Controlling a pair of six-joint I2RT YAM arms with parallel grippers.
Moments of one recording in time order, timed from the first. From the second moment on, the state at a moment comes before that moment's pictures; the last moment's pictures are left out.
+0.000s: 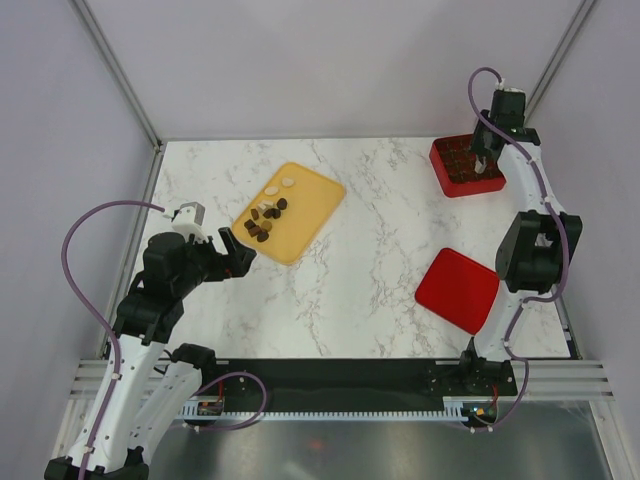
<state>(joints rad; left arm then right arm) -0.23 0.61 0.79 -0.65 0.13 -0.39 -0.10 1.94 1.83 -0.54 0.15 0.18</state>
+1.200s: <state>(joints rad) -0.23 0.61 0.79 -0.65 0.13 -0.39 -0.13 2.12 1.89 -0.55 0.09 0.18</state>
